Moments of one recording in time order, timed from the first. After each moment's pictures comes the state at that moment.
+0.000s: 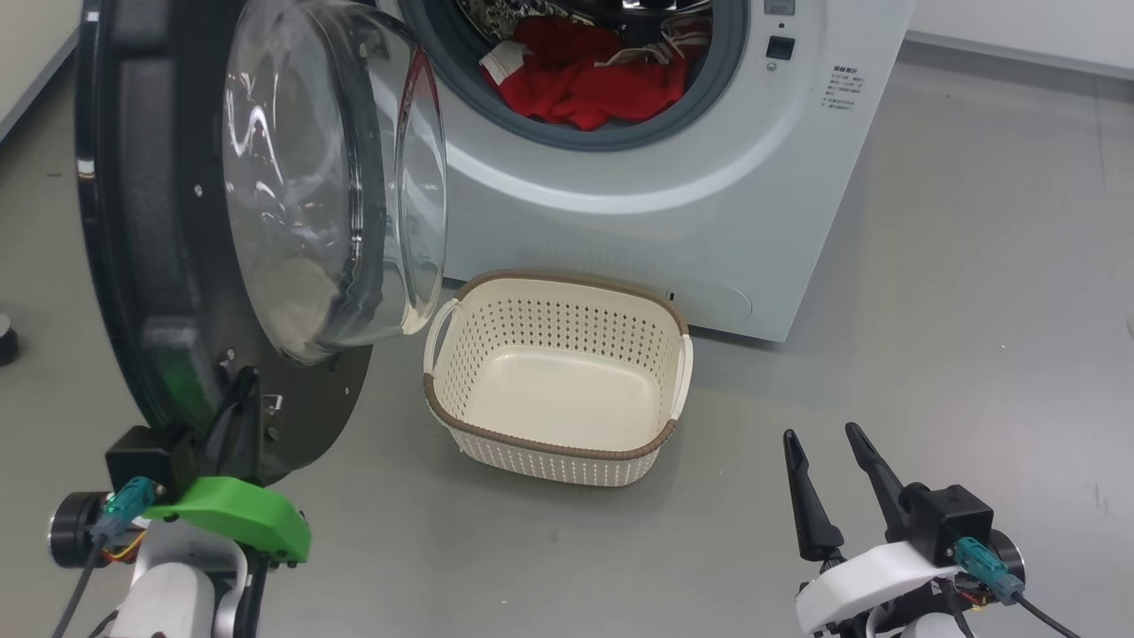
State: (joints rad) left arm -0.20 0.08 -0.08 0.34 -0.29 -0.04 -0.15; right arm 0.01 -0.06 0.26 0.23 0.35 0.07 -0.26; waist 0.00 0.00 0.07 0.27
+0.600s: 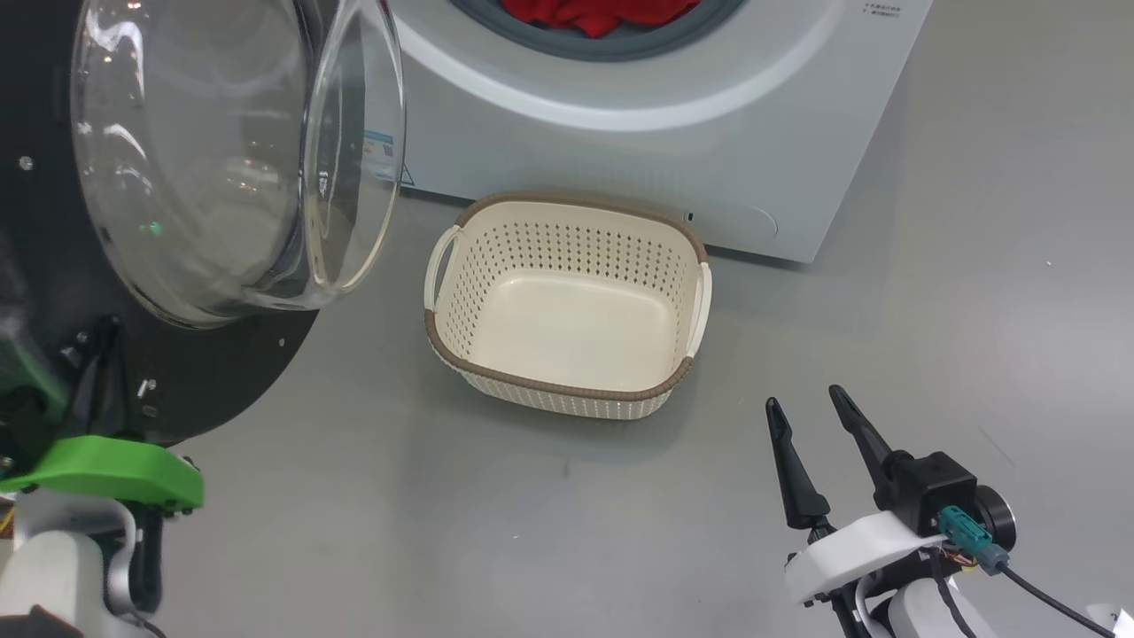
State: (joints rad) left arm -0.25 0.15 0.06 0.32 -0.36 -0.02 -0.16; right arm -0.05 -0.06 0.29 0.24 0.30 0.08 -0.26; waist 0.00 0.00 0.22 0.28
